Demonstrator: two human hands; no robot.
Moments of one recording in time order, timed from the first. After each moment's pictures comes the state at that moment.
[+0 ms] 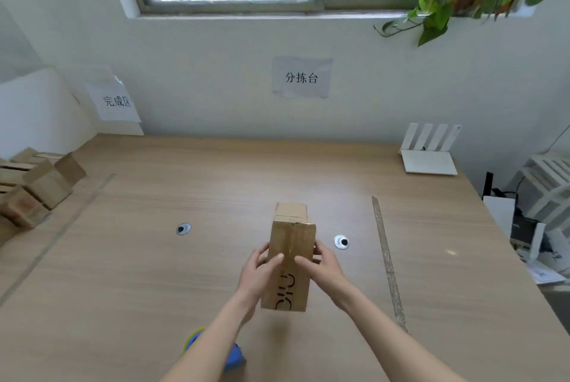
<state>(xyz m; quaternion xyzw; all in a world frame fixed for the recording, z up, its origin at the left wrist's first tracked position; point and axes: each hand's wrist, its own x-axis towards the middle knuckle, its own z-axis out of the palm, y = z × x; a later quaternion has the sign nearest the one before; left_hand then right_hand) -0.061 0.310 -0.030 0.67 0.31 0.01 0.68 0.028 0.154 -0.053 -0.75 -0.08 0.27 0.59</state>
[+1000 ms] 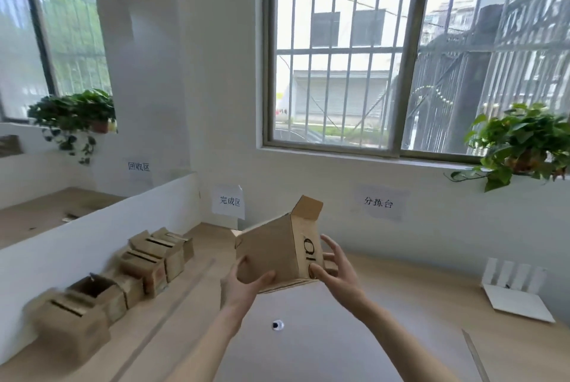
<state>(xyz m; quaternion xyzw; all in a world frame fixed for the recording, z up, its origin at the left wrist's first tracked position) -0.247 0.594 0.175 0.68 0.28 0.29 0.61 -0.112 0.399 0.208 -0.73 -0.34 0.10 0.59</state>
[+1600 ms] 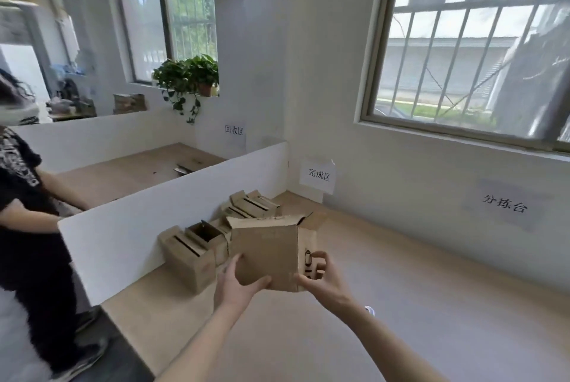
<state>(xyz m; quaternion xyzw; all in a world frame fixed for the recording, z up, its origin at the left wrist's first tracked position) -0.423 0.787 0.101 0.69 0.47 0.31 0.45 -0.242 0.652 0.118 -0.74 -0.37 0.24 0.51</state>
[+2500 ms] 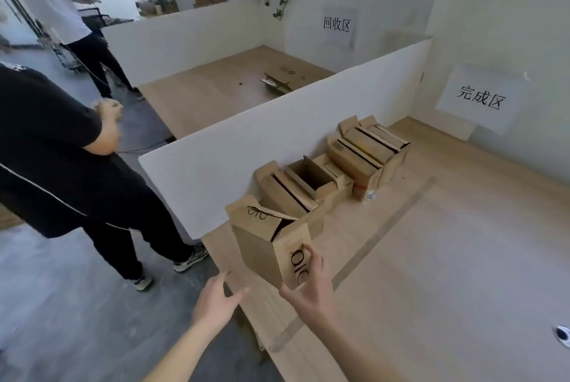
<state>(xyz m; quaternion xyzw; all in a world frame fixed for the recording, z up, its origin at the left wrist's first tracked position) -0.631 1.062 -0.107 0.65 0.66 0.08 0.37 -0.420 0.980 -0.098 -0.74 -0.45 0.26 0.42</state>
